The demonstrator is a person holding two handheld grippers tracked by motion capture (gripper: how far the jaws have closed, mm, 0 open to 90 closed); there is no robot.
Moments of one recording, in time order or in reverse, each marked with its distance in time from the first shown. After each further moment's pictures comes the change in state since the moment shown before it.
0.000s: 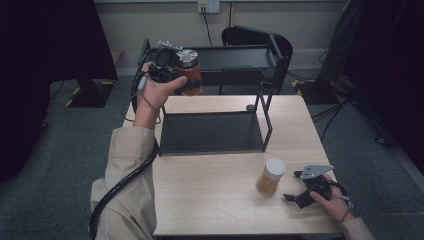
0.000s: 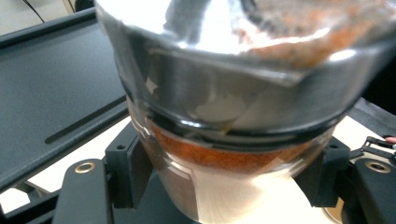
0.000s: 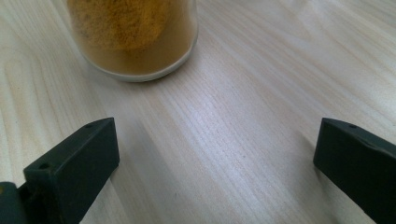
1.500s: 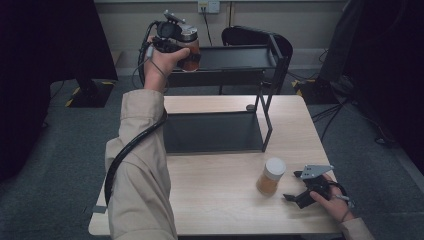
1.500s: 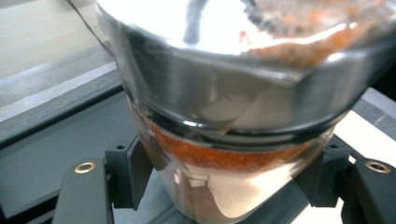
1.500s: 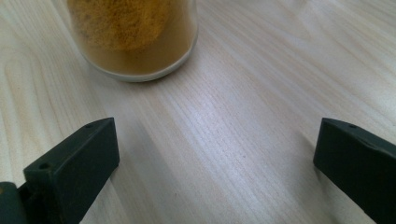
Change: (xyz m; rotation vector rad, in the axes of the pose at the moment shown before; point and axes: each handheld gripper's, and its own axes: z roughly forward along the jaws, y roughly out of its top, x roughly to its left) left arm 0.018 0.059 0.029 0.029 0.140 -0.036; right arm 0.000 0.000 0.000 0.000 0.000 0.000
